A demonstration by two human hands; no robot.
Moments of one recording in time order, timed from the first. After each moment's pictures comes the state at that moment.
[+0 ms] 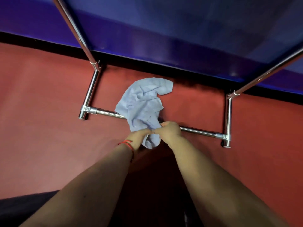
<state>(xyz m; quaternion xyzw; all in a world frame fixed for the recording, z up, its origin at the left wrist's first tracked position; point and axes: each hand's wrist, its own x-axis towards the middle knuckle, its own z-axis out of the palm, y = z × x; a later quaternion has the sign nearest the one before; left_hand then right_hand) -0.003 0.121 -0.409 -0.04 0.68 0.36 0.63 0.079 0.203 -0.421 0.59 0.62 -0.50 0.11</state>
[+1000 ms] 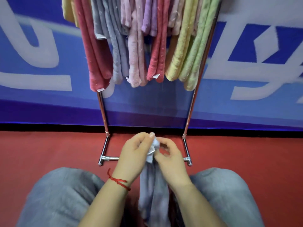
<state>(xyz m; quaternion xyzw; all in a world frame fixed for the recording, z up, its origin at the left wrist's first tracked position) 0.105 -0.099 -0.012 0.46 0.59 0.59 0.32 0.204 -0.056 -0.048 0.43 0.58 -0.58 -0.38</state>
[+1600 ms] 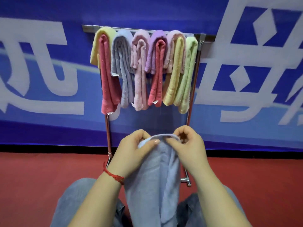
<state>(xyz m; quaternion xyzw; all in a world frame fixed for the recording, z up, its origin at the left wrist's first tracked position) 0.108 -0.163 0.066 0.56 0.63 0.52 0.16 0.252 -0.094 0.066 0.37 0.68 -0.39 -0.50</state>
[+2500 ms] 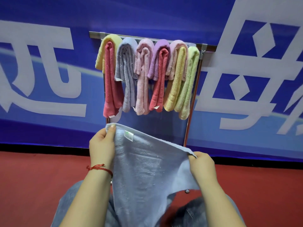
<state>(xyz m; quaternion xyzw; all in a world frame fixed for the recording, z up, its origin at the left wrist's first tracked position) 0.058 -0.156 0.055 0.25 0.61 0.74 0.16 0.284 -0.066 0.038 0.64 0.67 -0.24 -0.28</state>
